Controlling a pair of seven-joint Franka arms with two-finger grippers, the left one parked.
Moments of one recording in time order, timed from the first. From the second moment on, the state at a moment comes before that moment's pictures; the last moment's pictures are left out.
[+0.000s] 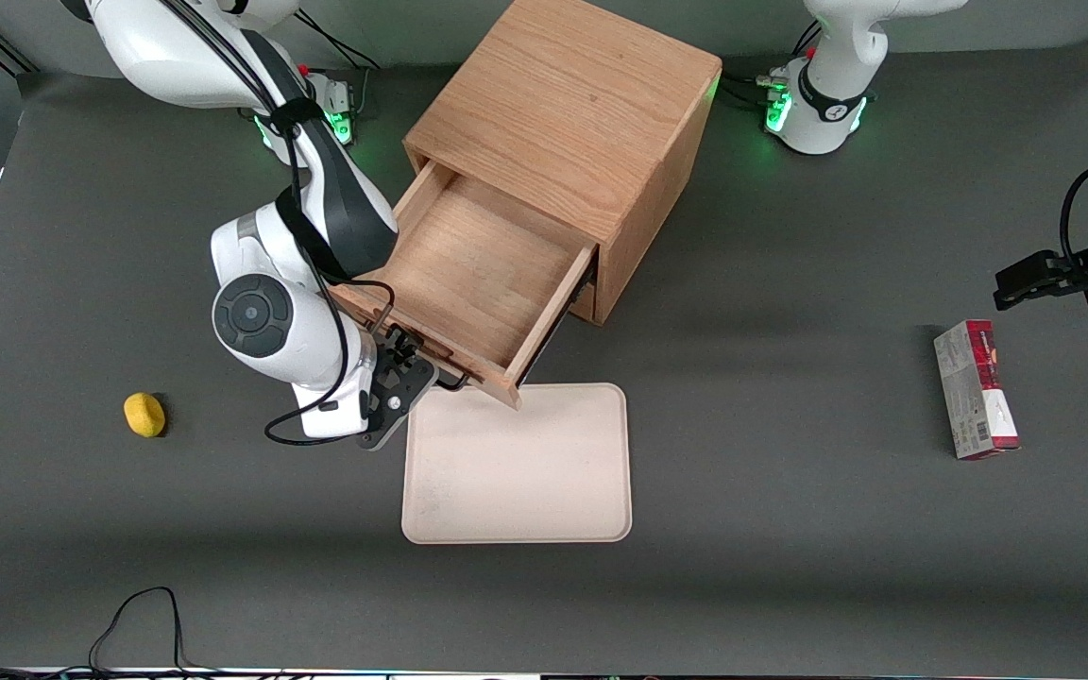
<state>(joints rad) 0.45 0.51 -0.04 -1.44 0.10 1.87 -0.49</state>
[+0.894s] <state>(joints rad) 0.40 0.43 -0.08 -1.15 0.09 1.61 -0.36</state>
